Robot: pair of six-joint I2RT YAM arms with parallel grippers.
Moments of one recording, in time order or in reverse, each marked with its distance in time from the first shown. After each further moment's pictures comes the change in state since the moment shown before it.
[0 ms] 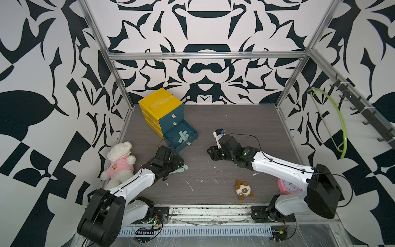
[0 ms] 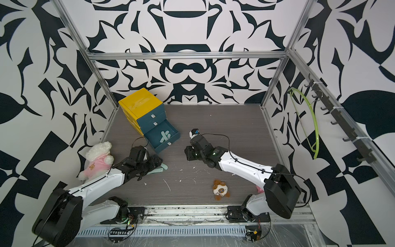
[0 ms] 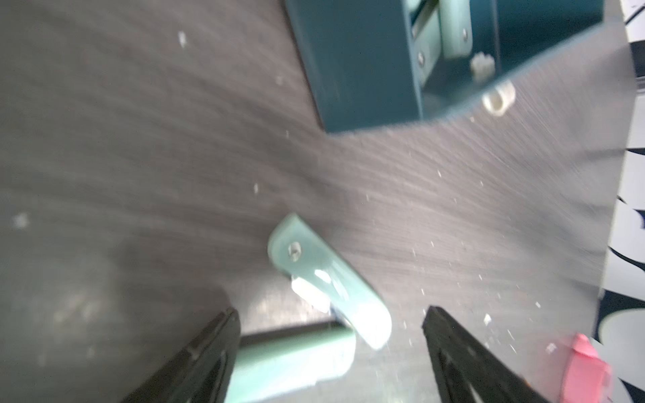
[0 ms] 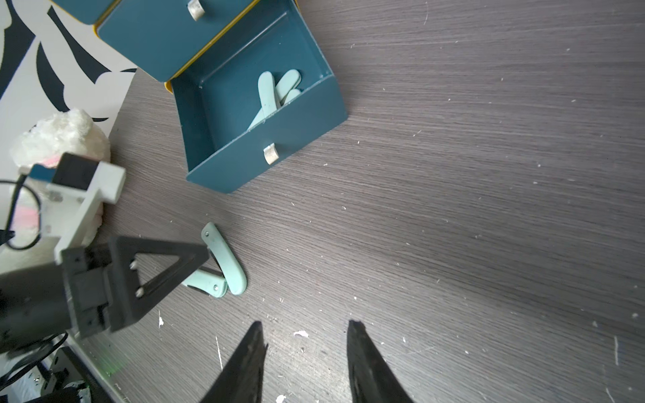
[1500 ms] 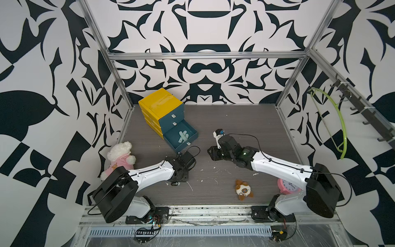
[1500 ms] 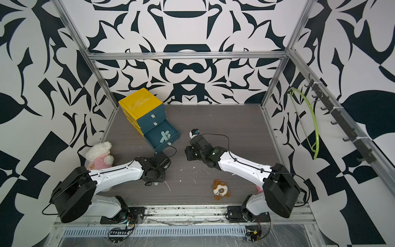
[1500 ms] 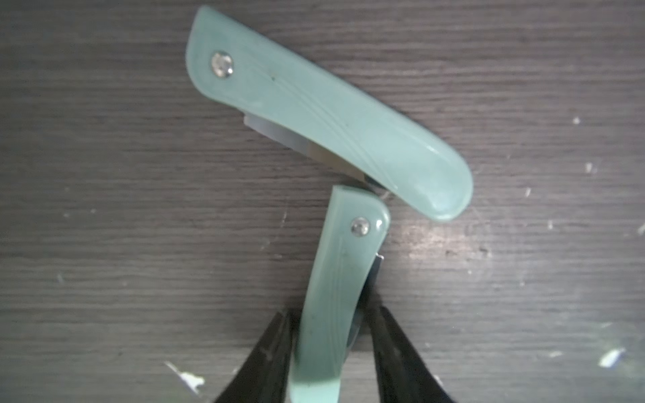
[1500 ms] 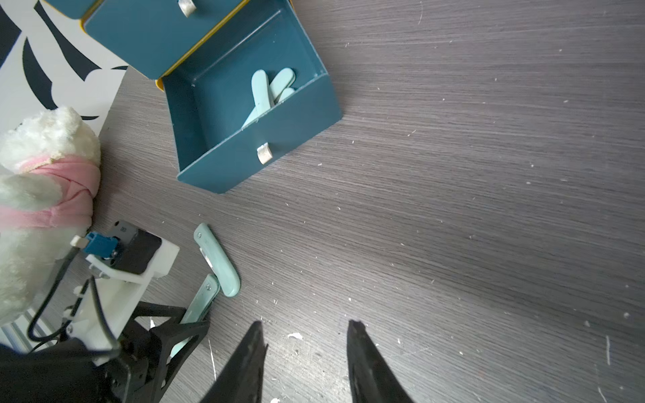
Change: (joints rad) left arm -0.389 0.290 0.260 -0.455 -0.308 0.094; right arm 0.000 0.010 0.000 0.000 0.013 -0.003
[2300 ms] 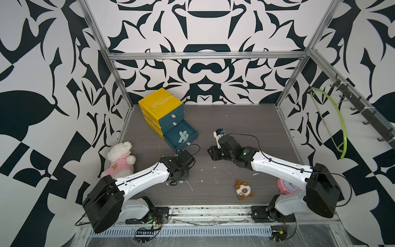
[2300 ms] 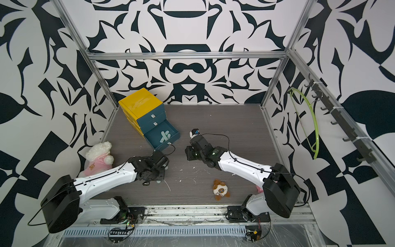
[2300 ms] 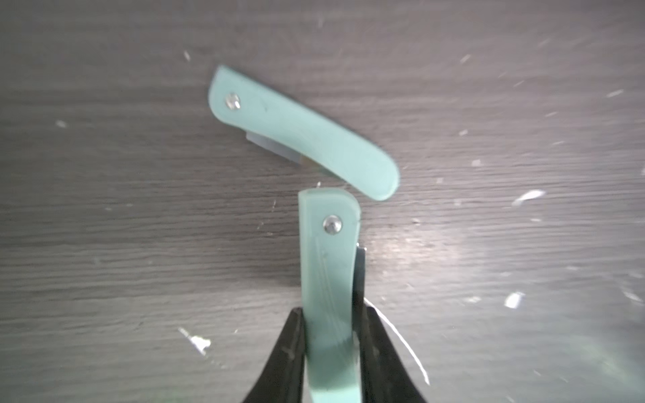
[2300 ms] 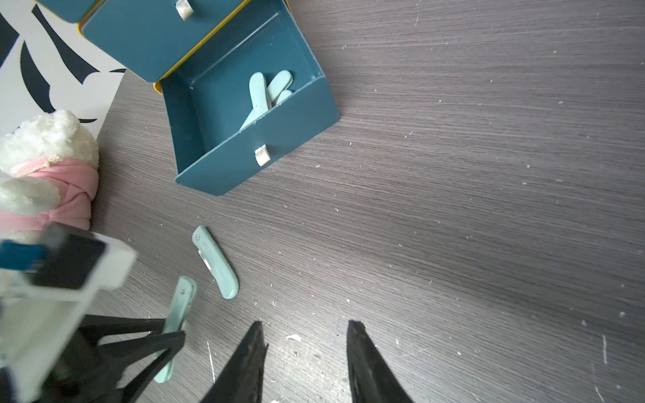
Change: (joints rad) left arm -0.022 -0.164 0.056 -0.087 -0.018 -0.002; right arm -0.001 0.000 0.000 0.003 0.005 0.004
